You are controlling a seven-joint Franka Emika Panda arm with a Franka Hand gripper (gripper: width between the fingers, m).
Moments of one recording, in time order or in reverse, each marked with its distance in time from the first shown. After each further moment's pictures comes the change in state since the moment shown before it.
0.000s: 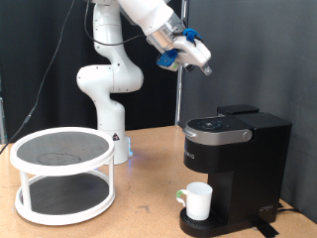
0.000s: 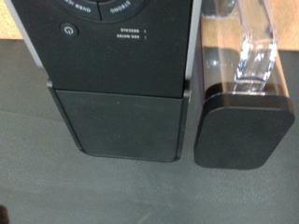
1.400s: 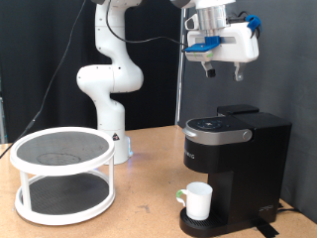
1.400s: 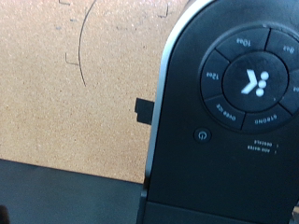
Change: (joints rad) arm 0.005 0.287 0.195 0.385 -0.592 0.058 0.284
